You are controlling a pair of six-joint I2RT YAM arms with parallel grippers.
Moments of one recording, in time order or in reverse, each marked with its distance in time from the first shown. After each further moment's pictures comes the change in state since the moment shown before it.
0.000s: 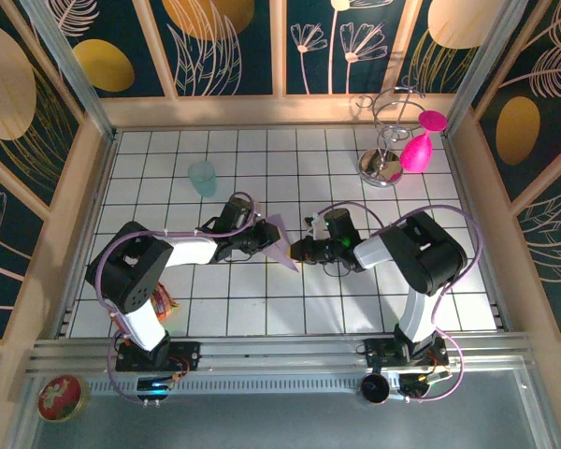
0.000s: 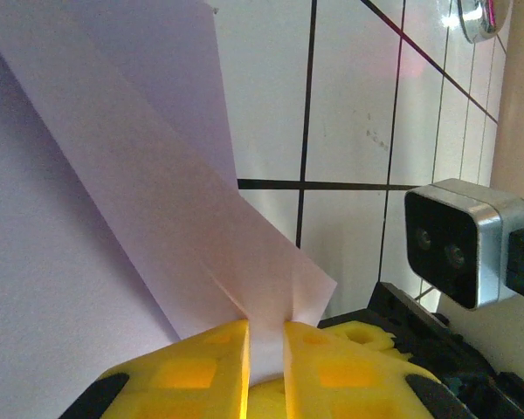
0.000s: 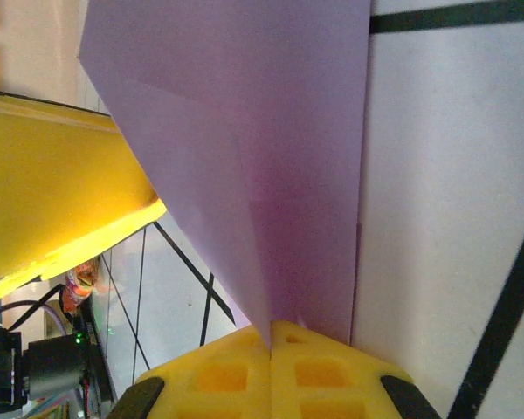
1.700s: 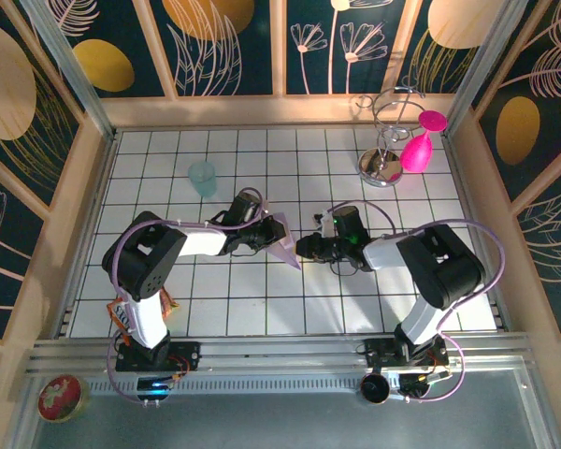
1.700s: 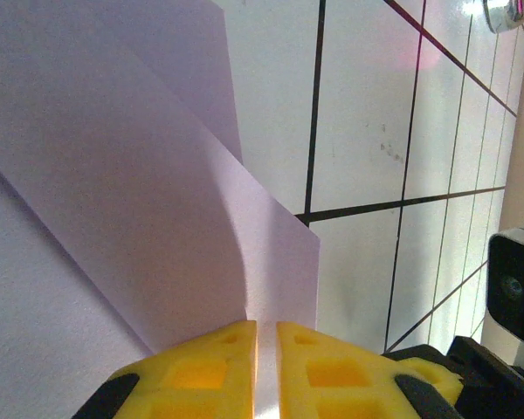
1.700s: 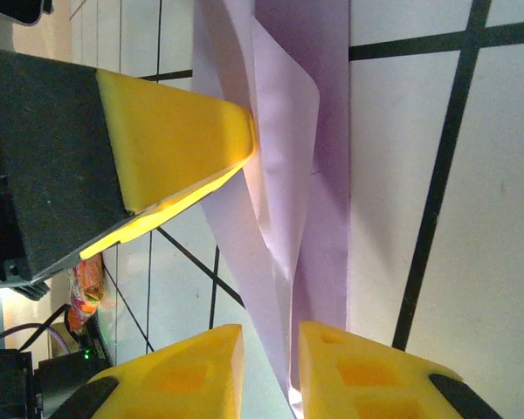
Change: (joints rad) left arm 0.000 0.120 0.113 -0.031 0.024 0.021; right arm -0.038 -0.142 -0.024 -0.149 0.050 0.008
